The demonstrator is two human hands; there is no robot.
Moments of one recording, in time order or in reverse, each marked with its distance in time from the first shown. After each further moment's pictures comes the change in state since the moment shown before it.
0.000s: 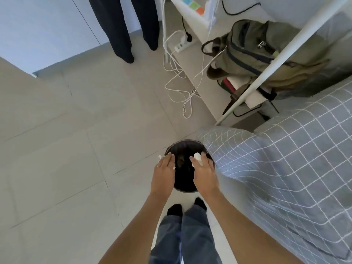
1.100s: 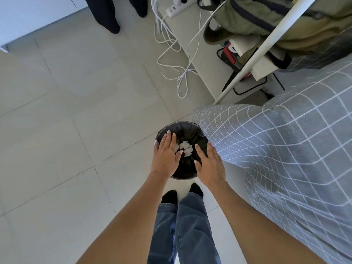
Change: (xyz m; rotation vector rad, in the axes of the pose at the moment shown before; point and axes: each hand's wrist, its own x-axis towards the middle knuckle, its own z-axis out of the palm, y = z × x) left_hand 0.041 0.000 0.084 0.081 -0.226 -0.064; right_hand 0.015 0.069 0.063 -0.091 -0.151 0.048
